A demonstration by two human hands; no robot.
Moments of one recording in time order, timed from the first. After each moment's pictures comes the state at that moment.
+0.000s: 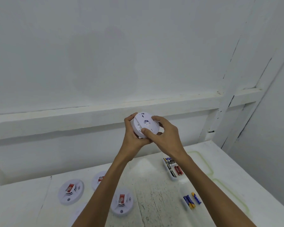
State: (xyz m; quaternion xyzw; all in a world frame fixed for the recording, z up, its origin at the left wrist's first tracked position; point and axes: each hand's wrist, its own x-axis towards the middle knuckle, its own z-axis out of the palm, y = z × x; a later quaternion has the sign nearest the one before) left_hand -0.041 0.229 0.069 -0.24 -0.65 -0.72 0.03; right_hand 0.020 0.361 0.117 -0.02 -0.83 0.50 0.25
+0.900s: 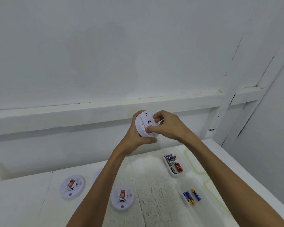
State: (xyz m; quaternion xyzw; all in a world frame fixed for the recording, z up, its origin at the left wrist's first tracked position) left_hand -0.046 0.219 0.082 -0.30 -0.65 -0.69 -0.09; right_hand 0.005 0.380 0.156 -0.01 -0.93 0.37 0.08
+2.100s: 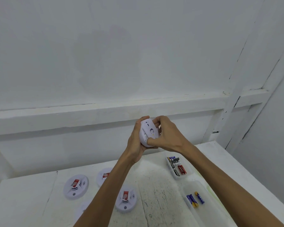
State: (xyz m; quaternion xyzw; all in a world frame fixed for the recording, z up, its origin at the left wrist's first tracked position) left_hand -0.025 0.228 0.080 -0.10 -0.51 -0.84 -0.15; right_hand 0.013 0.364 0.132 0.06 -0.93 0.34 0.11
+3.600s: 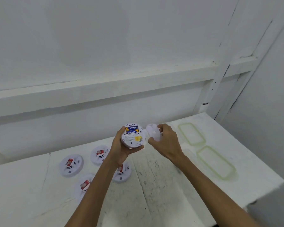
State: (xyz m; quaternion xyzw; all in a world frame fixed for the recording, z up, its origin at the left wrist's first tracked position) left_hand 0.006 0.191 -0.012 0.06 -0.44 -0.85 -0.27; right_hand 0.064 0.378 0.000 -0.13 -0.91 0.37 0.16
